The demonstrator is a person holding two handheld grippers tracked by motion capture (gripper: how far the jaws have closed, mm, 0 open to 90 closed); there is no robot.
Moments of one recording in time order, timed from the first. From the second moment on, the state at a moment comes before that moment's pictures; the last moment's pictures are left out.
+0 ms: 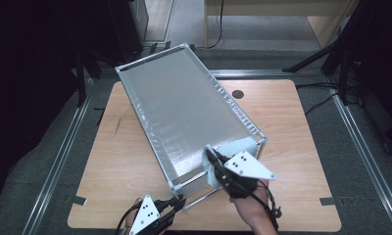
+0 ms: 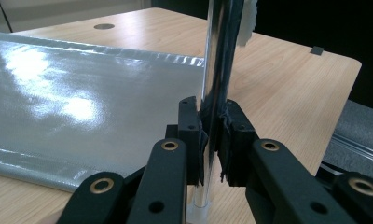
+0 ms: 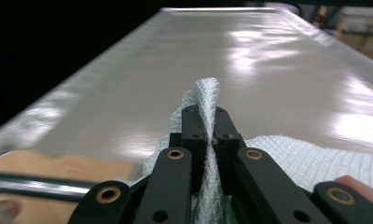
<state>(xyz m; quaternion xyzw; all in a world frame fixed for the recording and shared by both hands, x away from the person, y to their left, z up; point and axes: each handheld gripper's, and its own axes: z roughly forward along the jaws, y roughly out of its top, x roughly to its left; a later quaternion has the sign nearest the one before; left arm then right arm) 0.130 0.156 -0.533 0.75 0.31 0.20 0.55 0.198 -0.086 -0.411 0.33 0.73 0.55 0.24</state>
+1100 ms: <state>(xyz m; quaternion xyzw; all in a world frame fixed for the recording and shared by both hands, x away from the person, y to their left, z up) 0.130 0.156 -0.533 0.75 0.31 0.20 0.55 0.221 -0.185 -0.542 0.42 0.76 0.41 0.27</state>
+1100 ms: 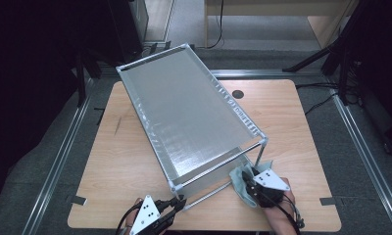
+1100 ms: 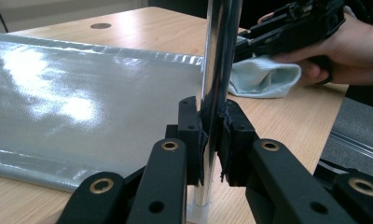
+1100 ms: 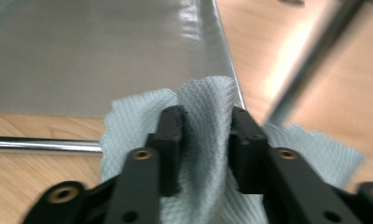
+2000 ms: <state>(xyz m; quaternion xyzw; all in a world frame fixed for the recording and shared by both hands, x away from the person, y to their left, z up) 0.131 0.154 -0.534 0.75 0.31 0.20 0.55 0.200 -0.182 -0.546 0.44 0.81 0.34 0.18</state>
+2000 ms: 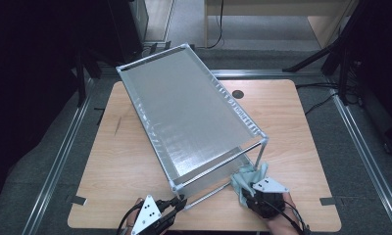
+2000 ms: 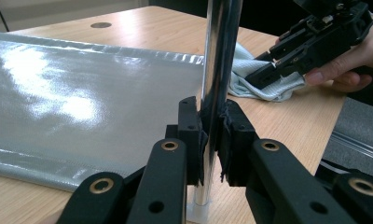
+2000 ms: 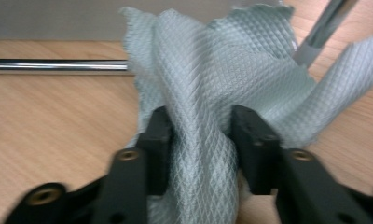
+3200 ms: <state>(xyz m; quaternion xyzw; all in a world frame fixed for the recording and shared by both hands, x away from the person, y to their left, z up) 0.132 0.150 -0.535 0.75 0.31 0.20 0.55 0.228 -0.114 -0.552 0.43 0.79 0.37 0.23</state>
